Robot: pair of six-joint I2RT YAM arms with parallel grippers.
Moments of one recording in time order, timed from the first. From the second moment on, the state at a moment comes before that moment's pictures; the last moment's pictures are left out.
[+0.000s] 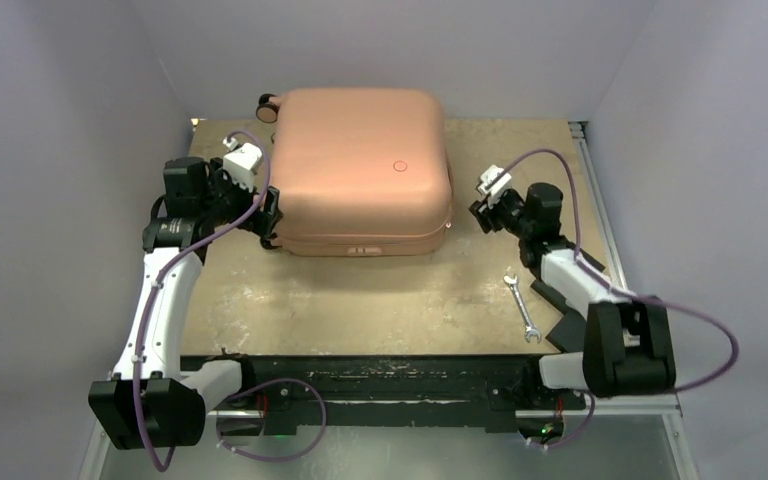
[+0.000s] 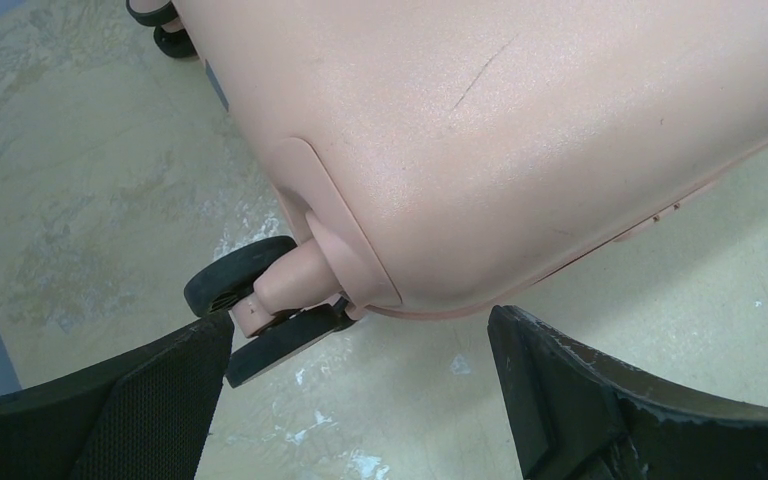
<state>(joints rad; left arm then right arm) 0.06 1.10 1.08 -0.59 0.44 0.34 0.11 1.41 0.72 0.32 -0.43 -0.46</state>
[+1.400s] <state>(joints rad) 0.06 1.11 1.06 -0.53 0.39 0.32 0.33 1.35 0.39 0.73 -0.44 -0.57</state>
